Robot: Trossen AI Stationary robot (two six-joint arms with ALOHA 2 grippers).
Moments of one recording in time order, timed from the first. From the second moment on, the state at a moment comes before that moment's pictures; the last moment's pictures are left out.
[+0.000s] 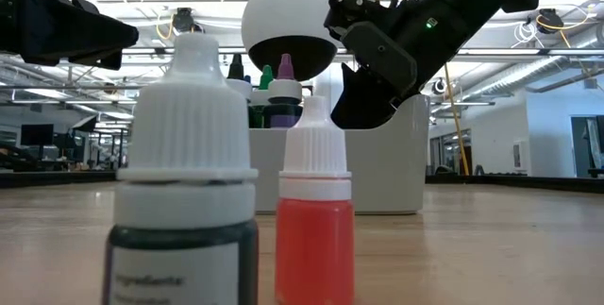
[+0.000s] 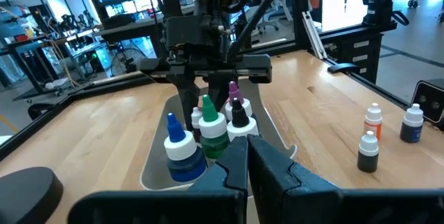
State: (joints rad) left arm -0.67 1.30 0.14 1.07 -0.57 0.11; right arm 0.34 1.83 1.03 -0.07 0.50 0.47
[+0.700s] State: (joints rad) left arm -0.67 1.30 0.14 1.07 -0.57 0.12; right arm 0.36 1.75 1.03 -0.08 0.52 0.44
